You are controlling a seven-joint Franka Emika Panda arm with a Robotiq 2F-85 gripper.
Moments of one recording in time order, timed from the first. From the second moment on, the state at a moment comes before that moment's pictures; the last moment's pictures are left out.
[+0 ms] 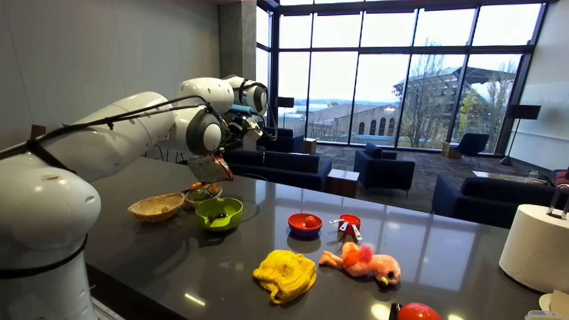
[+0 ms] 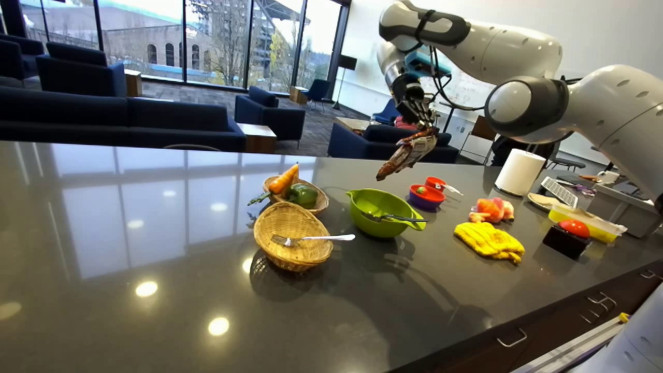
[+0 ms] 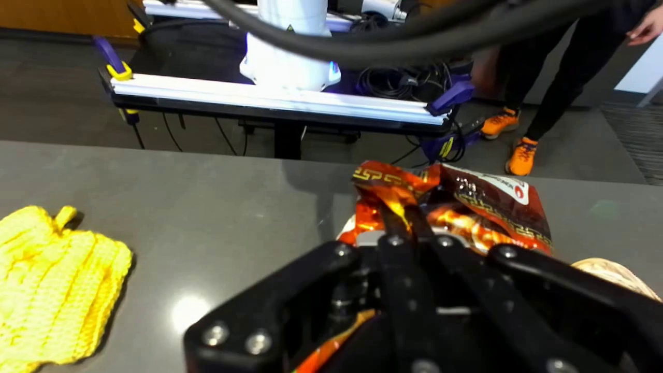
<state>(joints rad) 0.04 1.09 0.08 -0.38 0.16 0.48 0.16</state>
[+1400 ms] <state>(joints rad) 0.10 1.13 0.04 -0.37 0.04 0.64 0.10</state>
